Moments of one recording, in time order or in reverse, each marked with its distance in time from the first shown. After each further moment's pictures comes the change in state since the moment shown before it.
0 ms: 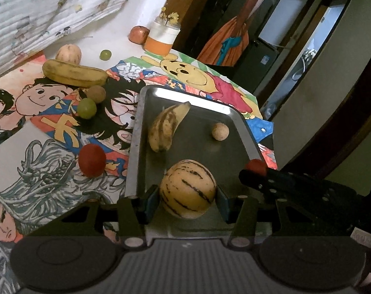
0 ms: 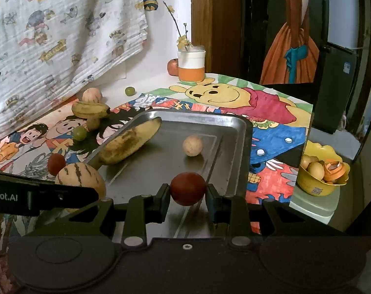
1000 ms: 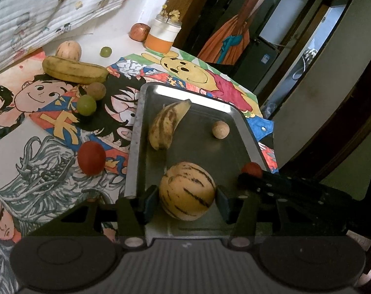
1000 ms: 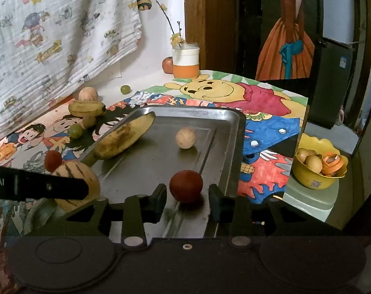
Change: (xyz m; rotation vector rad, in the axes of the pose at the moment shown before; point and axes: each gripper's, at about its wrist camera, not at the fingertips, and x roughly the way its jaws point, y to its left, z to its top) left arm -0.002 0.001 0.000 -0.015 0.003 -0.002; right arm -0.007 -0.005 -0.007 0.020 -0.004 0.001
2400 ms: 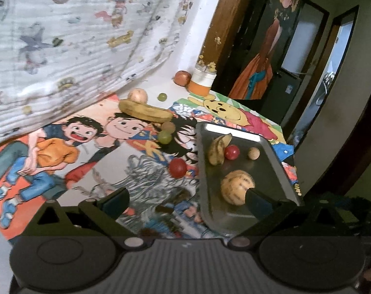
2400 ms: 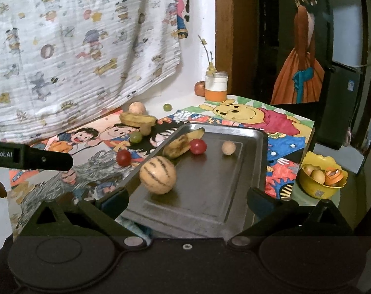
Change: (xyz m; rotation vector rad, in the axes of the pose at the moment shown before) left arm -0.126 0.026 -0.033 0.027 -0.193 0.193; right arm -0.109 0.065 -0.028 -0.058 -0.087 0.049
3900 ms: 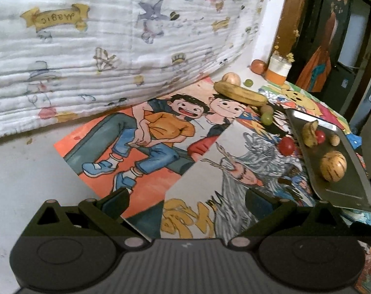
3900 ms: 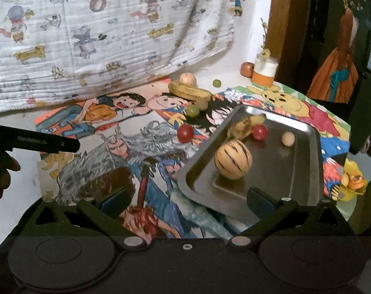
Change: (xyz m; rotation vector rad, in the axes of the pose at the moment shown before) left arm -0.019 0.103 -0.018 -0.053 0.064 0.266; right arm 0.021 0.090 0.011 -0.155 0.127 0.085
